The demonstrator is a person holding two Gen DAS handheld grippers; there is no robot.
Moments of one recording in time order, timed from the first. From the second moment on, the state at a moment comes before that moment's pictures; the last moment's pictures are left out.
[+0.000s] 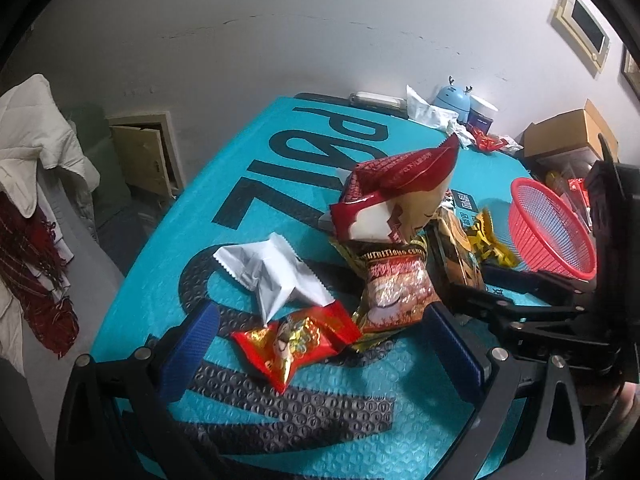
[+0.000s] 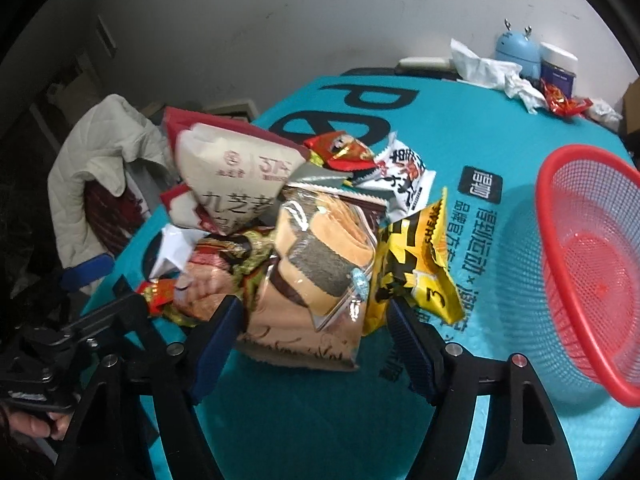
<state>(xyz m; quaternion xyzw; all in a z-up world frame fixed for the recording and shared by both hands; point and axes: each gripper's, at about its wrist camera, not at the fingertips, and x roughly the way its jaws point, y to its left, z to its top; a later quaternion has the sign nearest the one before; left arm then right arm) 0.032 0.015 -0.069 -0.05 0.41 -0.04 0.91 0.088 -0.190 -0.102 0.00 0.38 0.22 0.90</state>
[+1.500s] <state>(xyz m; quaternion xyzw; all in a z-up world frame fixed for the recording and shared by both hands) 0.051 -0.037 -0.099 -0.05 0.49 -0.12 0.86 0.054 -0.216 -0.109 -0.04 0.40 0.21 0.89</state>
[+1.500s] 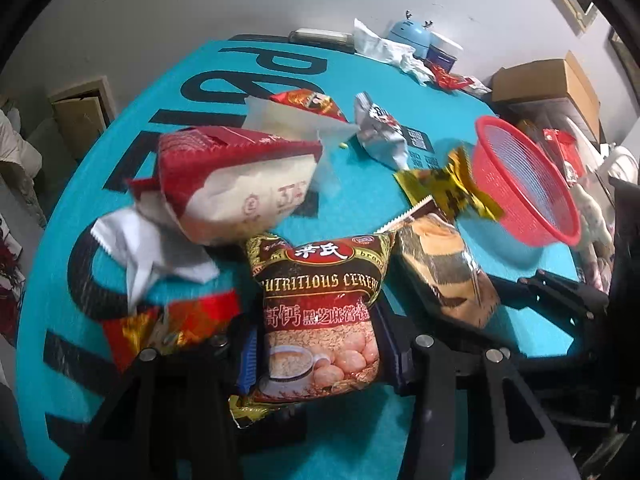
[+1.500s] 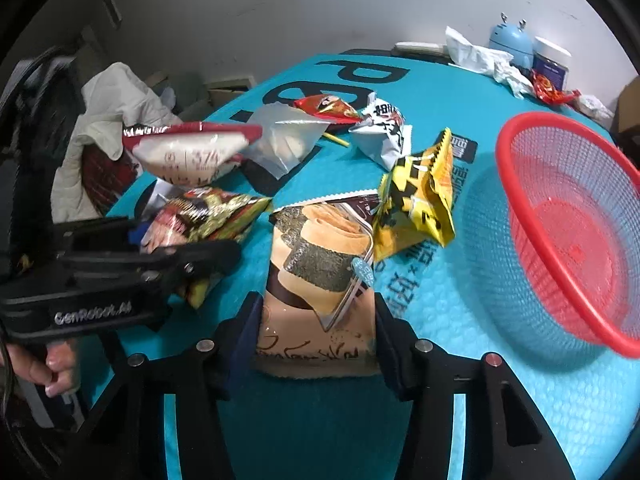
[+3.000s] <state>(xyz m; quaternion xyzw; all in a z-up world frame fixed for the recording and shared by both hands) -0.011 -0.057 -0.103 -0.05 0.51 -0.14 0.85 -0.006 -0.229 -0.119 -0.06 0.41 0.22 0.88</state>
